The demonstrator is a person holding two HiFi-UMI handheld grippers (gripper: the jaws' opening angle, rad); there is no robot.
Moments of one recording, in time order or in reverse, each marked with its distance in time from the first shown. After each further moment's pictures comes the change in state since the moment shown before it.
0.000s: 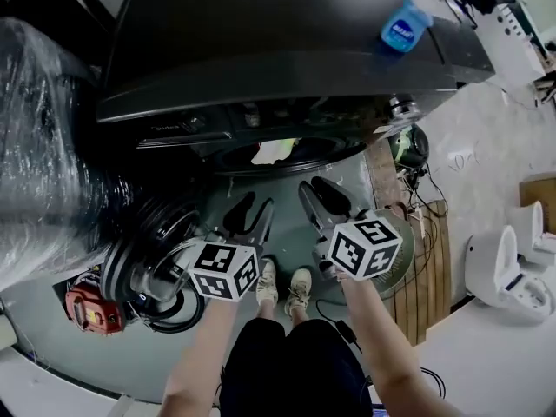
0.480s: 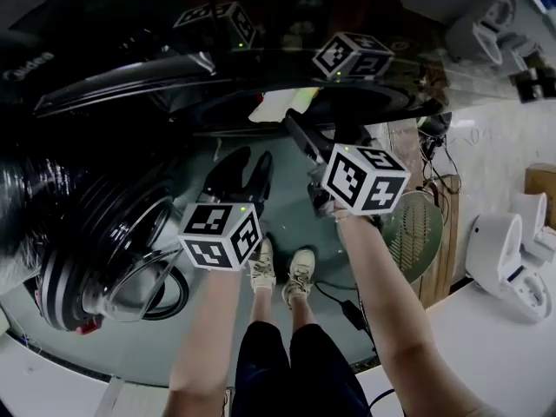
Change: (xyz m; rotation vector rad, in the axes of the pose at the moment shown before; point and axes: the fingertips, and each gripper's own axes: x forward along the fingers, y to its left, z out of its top) left arm 0.104 0.117 -0.118 -0.135 0.040 0.074; right arm 0.167 -0.113 -0.084 0.001 0.030 -0.111
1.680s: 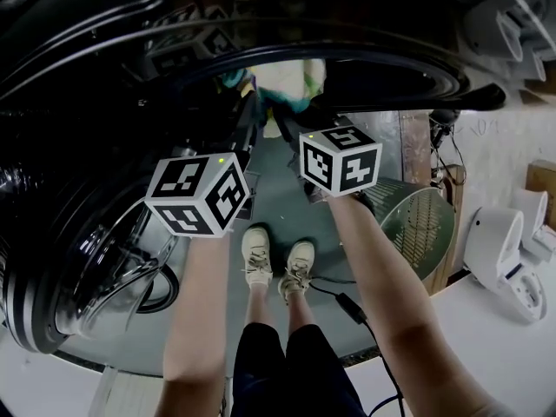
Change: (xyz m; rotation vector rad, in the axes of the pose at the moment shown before) left arm 0.044 0.048 0.035 0.009 -0.147 0.033; right arm 0.072 0.005 -0.094 -0.164 0.202 0.155
